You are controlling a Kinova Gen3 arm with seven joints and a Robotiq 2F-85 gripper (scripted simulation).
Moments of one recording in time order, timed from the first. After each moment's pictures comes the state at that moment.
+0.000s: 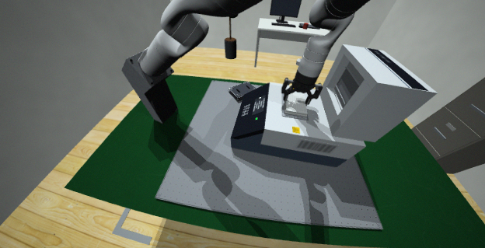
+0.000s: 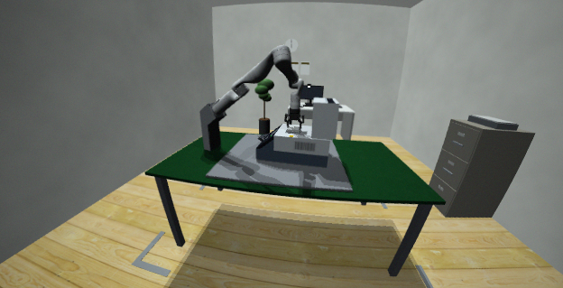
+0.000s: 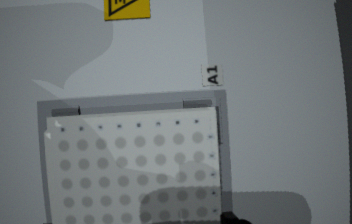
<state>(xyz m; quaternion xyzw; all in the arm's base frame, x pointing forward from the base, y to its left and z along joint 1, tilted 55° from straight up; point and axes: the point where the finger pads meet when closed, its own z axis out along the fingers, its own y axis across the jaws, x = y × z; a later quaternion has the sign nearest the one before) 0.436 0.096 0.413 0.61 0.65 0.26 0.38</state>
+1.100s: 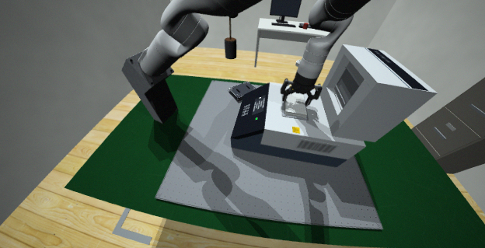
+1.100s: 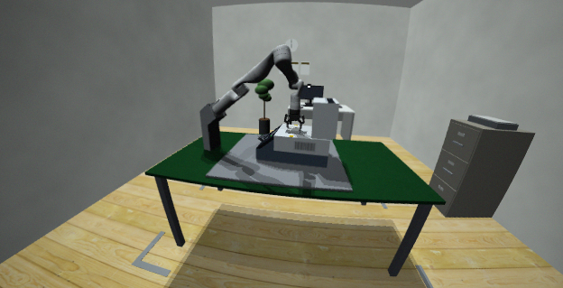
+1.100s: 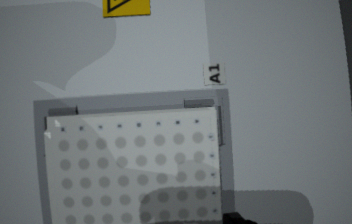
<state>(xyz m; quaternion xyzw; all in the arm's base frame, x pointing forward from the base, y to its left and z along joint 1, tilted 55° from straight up) 0.441 0.096 0.410 0.61 0.65 0.26 0.38</state>
